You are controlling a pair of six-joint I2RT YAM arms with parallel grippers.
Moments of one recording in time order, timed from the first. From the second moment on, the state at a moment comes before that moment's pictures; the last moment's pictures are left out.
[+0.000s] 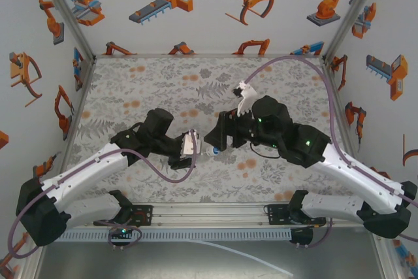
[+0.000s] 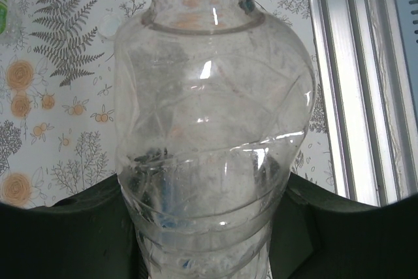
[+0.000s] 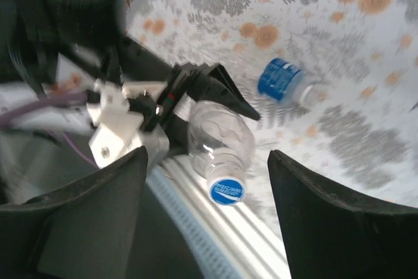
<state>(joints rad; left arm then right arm) -0.80 1.10 0.82 -0.51 0.64 0.74 1.01 1.05 1.22 -0.58 -0.08 0.46</state>
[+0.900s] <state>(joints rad) -0.80 1.10 0.82 -0.52 0.65 0.75 1.03 1.02 1.07 -0.56 -0.39 -0.57</state>
